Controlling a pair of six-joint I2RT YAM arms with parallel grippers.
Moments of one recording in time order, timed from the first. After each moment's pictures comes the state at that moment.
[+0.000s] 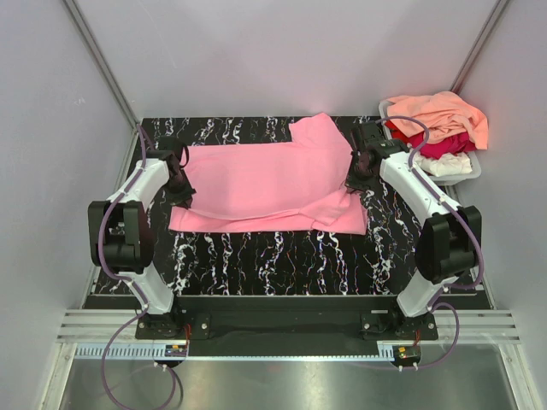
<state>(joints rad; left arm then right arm) -0.01 1.73 1.31 -0.88 -0.06 -0.49 0.29 1.67 1.44 -0.89 0.09 0.57</state>
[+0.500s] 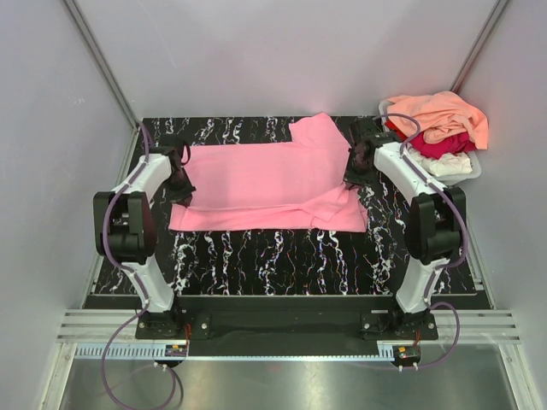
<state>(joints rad) -0.01 1.81 1.37 -0.89 -0.10 -0.49 0.25 1.84 1.56 -0.88 0.06 0.52</state>
